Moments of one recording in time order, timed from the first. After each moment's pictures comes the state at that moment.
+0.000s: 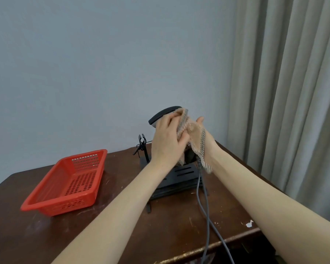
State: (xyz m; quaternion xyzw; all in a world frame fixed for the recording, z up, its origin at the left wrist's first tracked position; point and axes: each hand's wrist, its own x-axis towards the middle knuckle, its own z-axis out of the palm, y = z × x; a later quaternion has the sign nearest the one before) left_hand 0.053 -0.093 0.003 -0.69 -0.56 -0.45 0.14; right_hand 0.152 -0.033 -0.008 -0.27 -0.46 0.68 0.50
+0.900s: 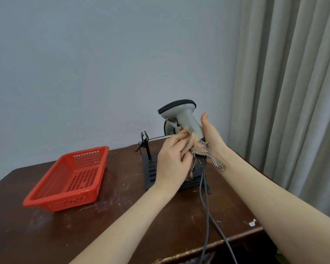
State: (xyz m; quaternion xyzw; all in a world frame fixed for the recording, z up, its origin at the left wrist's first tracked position) left_hand 0.057 -0.116 -0.038 -0.67 -0.51 -0.53 0.08; right_hand 0.154 -0.029 -0.001 -0.29 -0.42 0.73 0.45
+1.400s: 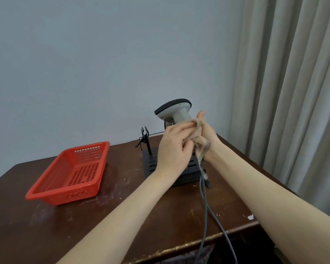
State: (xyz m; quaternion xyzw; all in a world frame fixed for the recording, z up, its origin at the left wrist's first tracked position) left_hand 0.059 -0.113 -0.021 -0.69 -0.51 -0.51 0.07; right_hand 0.144 -0.046 -0.004 -0.20 -0.33 0.82 0.42
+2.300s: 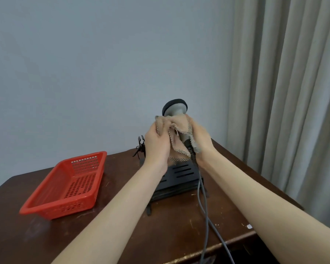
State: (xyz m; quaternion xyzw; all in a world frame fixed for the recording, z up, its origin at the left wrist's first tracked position) left_hand 0.053 -0.104 0.016 -0.43 -0.51 -0.69 -0.28; right_hand 0.143 -0.046 0.002 -0.29 -0.49 0.62 0.54
